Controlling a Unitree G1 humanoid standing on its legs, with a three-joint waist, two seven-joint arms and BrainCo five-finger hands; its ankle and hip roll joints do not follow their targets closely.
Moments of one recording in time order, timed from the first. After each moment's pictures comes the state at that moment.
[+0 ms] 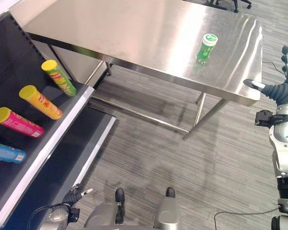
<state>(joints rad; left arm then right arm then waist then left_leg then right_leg) 0.06 0.30 -0.09 0.91 -0.15 -0.10 0.07 -0.24 -0.93 -0.22 0.18 0.20 -0.12 -0.23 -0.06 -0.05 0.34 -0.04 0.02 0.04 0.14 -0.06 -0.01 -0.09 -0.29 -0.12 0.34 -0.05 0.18</state>
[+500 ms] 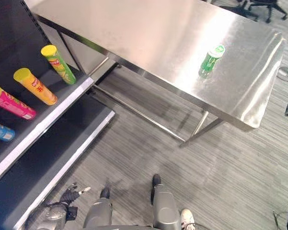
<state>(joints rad) 0.06 0.28 -0.10 0.95 -0.21 -0.11 0.06 -0.50 -1.11 -0.11 0.47 0.32 -0.12 -0.25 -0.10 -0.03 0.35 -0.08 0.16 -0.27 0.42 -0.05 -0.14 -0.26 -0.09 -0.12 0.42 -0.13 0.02</state>
